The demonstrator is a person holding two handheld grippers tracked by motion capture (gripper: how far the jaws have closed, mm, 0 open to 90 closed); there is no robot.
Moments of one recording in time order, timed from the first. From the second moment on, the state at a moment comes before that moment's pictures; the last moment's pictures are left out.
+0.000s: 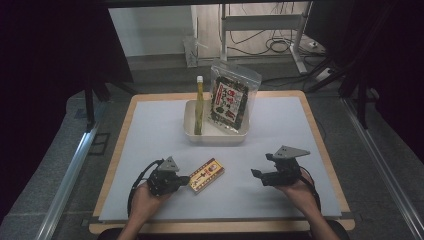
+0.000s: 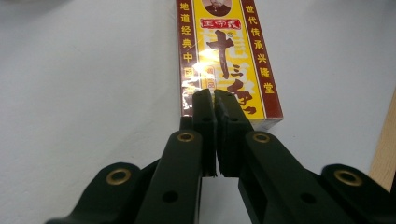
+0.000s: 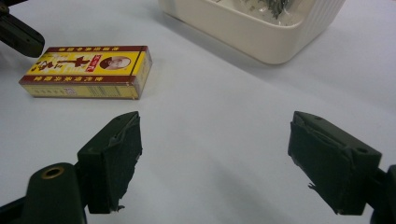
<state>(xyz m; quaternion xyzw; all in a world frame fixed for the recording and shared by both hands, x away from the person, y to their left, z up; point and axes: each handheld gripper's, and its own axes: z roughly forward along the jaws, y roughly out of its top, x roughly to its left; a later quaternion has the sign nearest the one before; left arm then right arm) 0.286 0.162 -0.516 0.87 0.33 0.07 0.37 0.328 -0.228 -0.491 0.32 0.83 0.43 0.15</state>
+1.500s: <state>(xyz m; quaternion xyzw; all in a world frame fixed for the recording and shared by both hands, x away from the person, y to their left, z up) 0.285 0.126 -0.531 0.88 0.32 0.01 0.36 0.330 -0.229 -0.493 0.32 0.83 0.43 0.15</state>
